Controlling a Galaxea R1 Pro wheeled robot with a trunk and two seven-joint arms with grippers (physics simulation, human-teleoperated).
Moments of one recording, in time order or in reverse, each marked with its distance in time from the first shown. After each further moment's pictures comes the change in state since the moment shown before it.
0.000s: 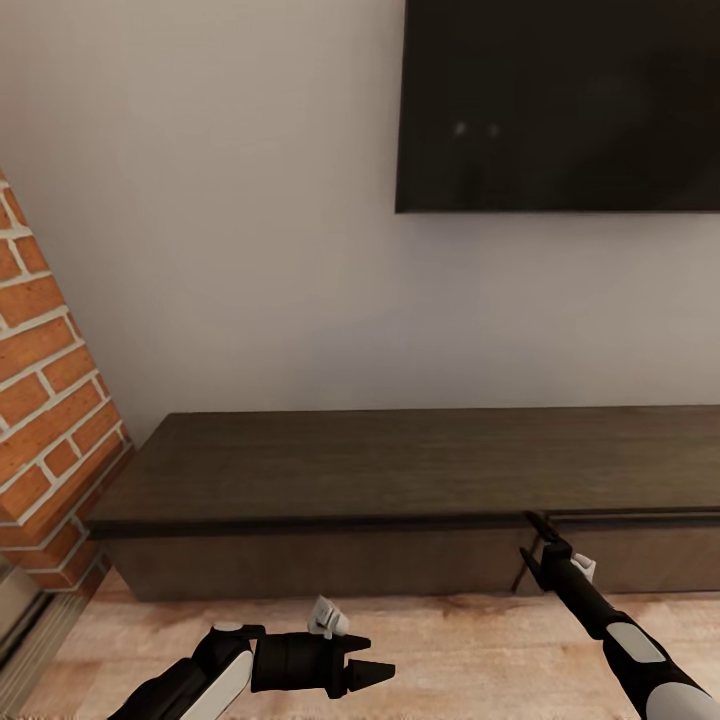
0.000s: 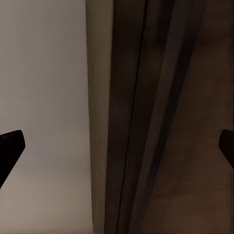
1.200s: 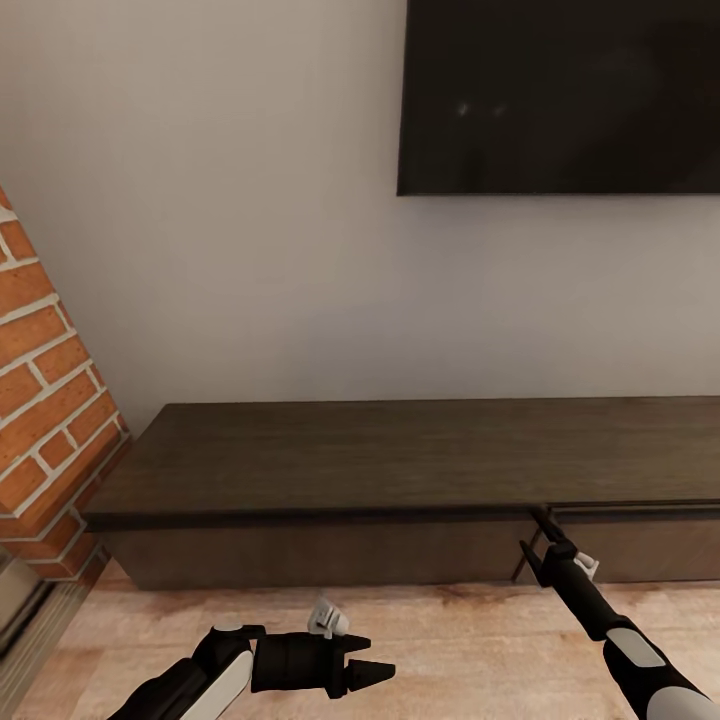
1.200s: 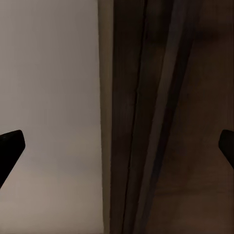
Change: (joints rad) left arm 0.000 -0.001 0.000 0.002 0.000 -0.001 0.000; right arm 0.004 0.000 -0.004 0.019 0.001 -0.009 0.126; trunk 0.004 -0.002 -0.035
